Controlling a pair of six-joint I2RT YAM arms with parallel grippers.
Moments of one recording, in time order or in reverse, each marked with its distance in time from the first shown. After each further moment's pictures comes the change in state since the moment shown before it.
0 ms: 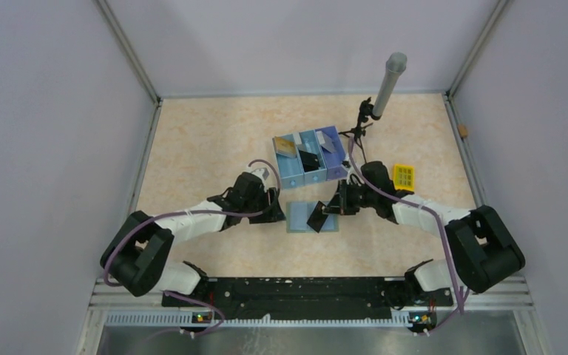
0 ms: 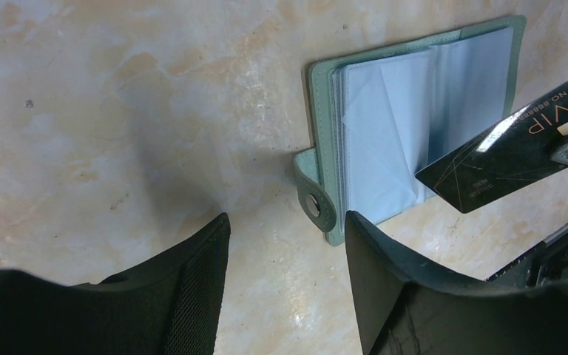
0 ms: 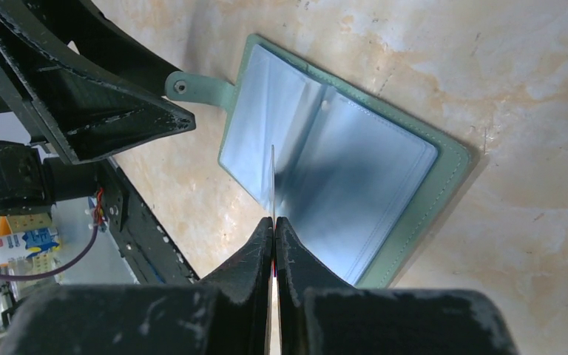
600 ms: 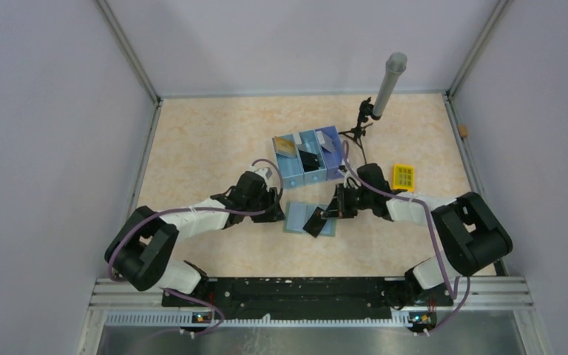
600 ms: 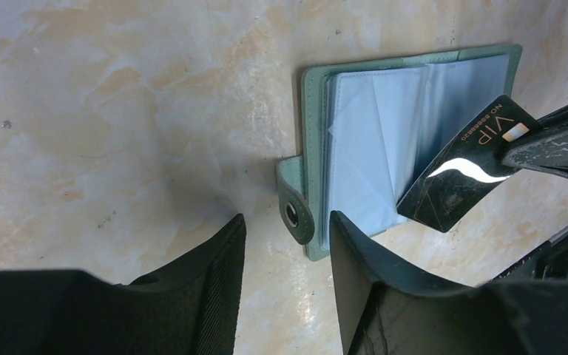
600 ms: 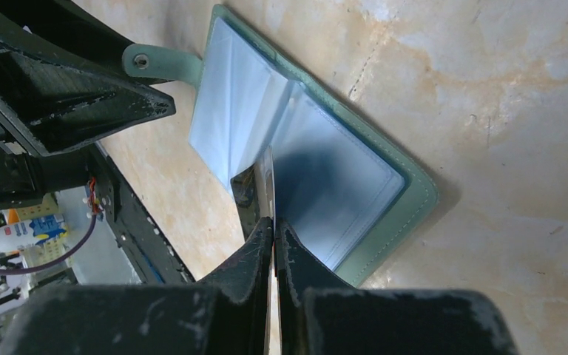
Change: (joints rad) left arm -0.009 0.041 0.022 0.011 0.006 0.014; right arm -0.005 0.121 0.001 0.039 -0.038 -0.002
